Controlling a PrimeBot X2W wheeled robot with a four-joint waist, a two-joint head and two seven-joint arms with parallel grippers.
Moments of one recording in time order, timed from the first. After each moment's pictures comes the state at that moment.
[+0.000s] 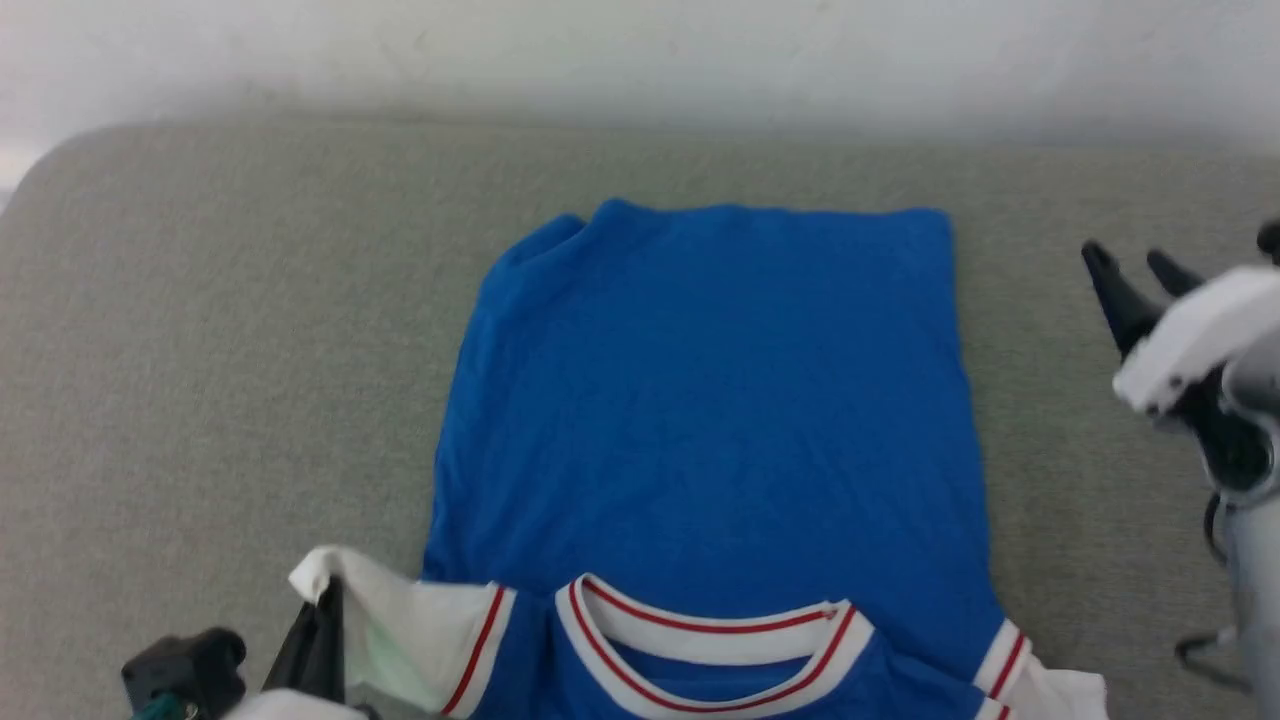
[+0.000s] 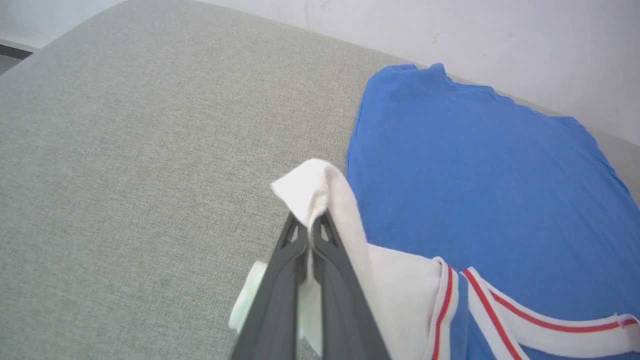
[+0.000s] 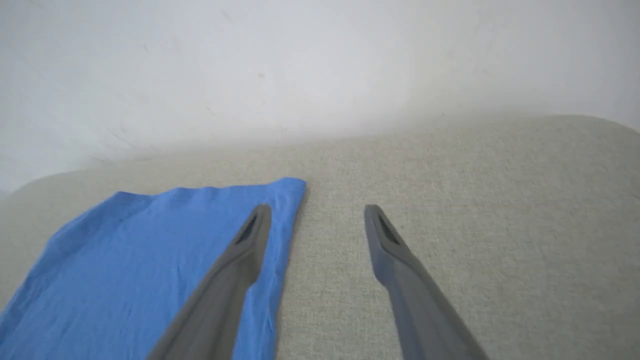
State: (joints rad) left arm 0.32 0.28 -0.12 -0.35 -0.45 0.30 0.17; right arm -0.47 -0.24 -0.11 0.38 0.47 0.13 0.32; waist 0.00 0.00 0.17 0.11
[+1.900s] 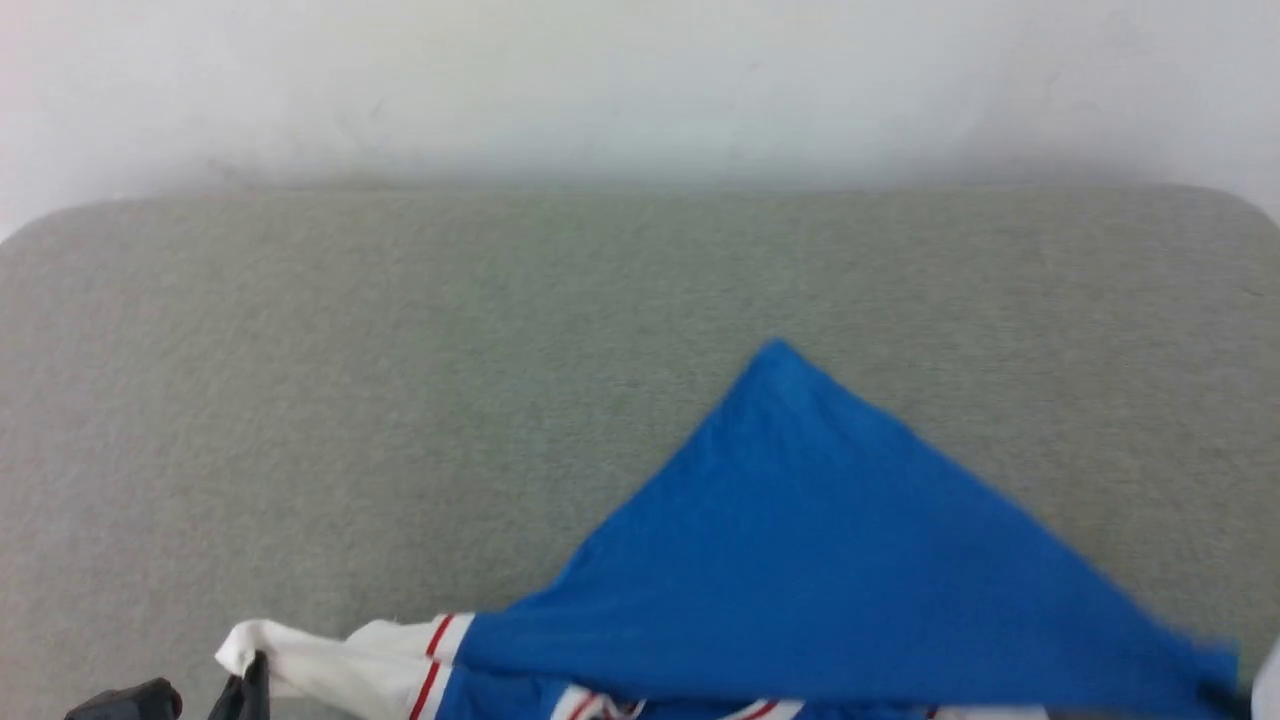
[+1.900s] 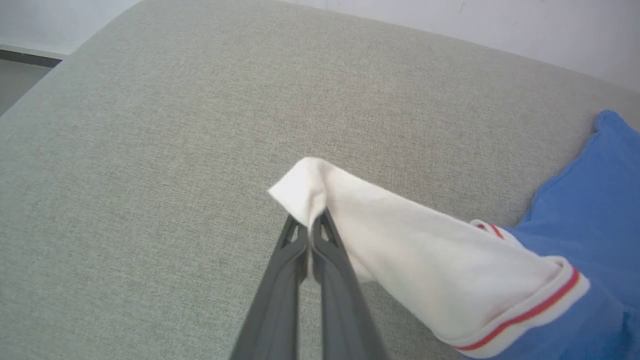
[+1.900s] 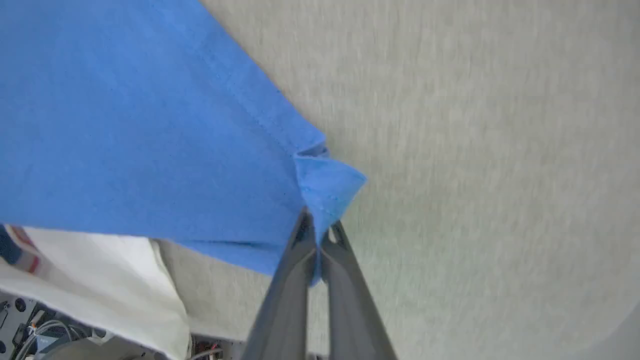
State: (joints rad) left arm 0.38 0.36 -0.06 -0.29 -0.46 0.32 0.17; right arm 0.03 -0.64 0.03 0.14 0.68 0.13 0.72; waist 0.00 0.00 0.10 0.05
